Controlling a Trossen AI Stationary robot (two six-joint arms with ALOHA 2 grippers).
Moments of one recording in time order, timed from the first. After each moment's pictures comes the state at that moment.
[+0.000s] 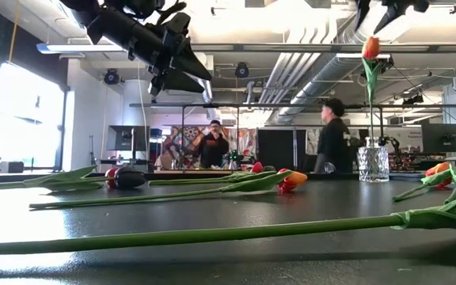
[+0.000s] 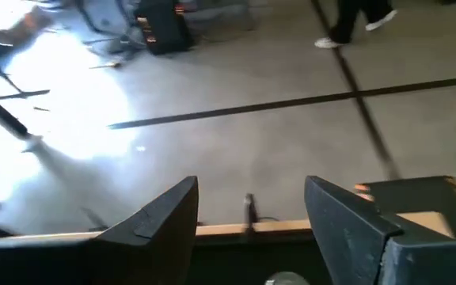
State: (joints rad) left arm 0.25 1.33 0.83 0.01 0.00 -0.33; right arm -0.67 1.05 1.50 -1.04 0.62 0.62
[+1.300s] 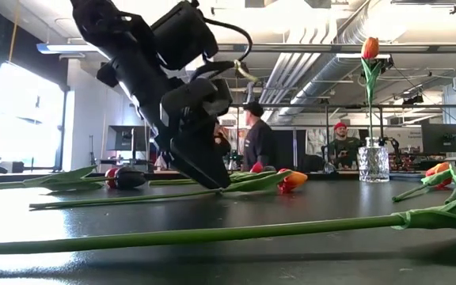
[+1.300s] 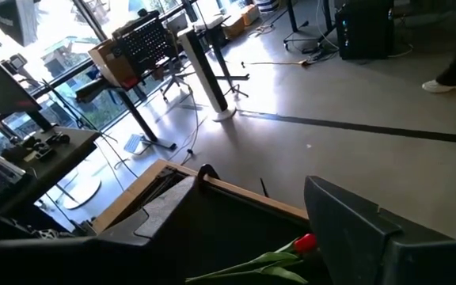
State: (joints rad) left arm -0.13 1.89 0.95 0.03 -0.01 -0.44; right arm -0.33 1.03 1.51 -0.77 0.41 0.50
